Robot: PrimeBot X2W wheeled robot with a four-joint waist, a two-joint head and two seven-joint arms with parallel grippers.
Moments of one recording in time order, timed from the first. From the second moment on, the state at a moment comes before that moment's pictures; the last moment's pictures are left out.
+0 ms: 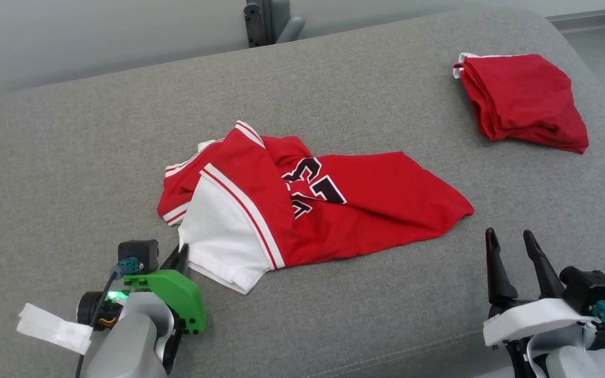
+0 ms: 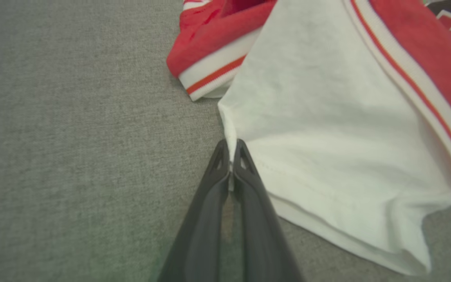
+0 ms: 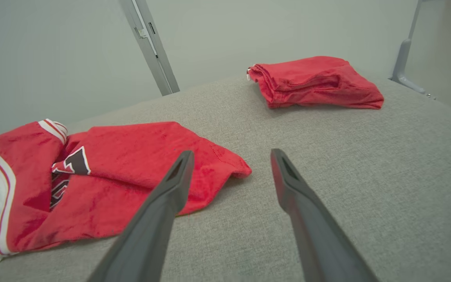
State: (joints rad) left arm -0.50 0.08 -0.25 1.01 -0.33 -0.11 -0.16; right arm -0.05 -0.05 -0.02 0.21 0.27 0.13 -0.26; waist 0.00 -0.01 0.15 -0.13
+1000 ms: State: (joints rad) left arm -0.18 0.12 -0.21 0.54 -0.40 -0.02 -0.19; right arm -0.24 -0.05 -0.06 0.70 0.37 0.13 -0.26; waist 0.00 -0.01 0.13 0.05
